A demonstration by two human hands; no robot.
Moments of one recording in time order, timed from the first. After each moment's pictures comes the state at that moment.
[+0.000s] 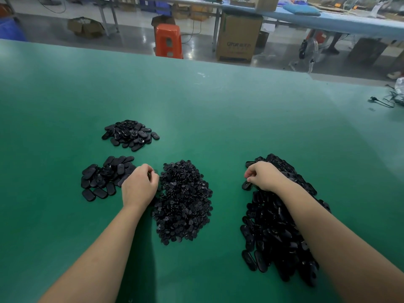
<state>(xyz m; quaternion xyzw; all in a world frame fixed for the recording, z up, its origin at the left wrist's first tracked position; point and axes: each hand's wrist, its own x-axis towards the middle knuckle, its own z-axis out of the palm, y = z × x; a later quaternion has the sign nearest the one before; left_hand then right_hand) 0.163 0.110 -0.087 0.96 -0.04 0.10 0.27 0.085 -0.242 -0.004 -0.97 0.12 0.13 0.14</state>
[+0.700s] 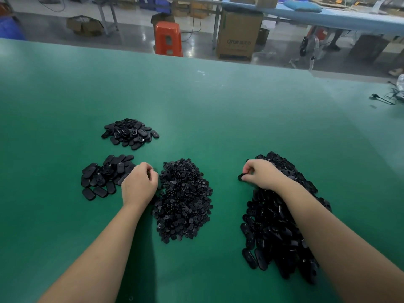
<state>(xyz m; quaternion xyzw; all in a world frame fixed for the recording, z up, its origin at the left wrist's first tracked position) 0.162 0.110 -0.086 0.95 -0.03 0.10 0.28 0.083 -0.240 -0.006 -0.97 0.10 0.11 0.19</state>
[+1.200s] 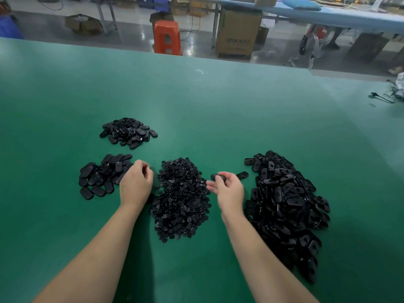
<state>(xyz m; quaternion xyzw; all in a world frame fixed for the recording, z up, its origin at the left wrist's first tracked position) 0.159 0.112 -0.082 0.94 -0.02 0.11 0.33 0.057 -0.111 -0.056 -0.62 0.33 -0.14 0.70</state>
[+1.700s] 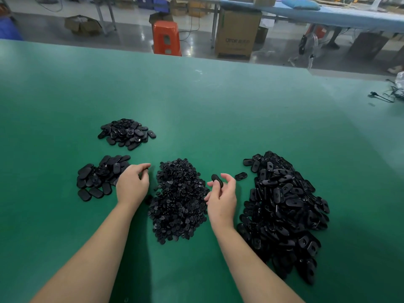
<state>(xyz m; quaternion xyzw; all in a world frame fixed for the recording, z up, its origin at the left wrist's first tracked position) 0.162 0.116 -0.078 0.93 -0.03 0.08 0.36 0.043 -0.088 -0.075 -0.73 0.28 -0.22 0.58</state>
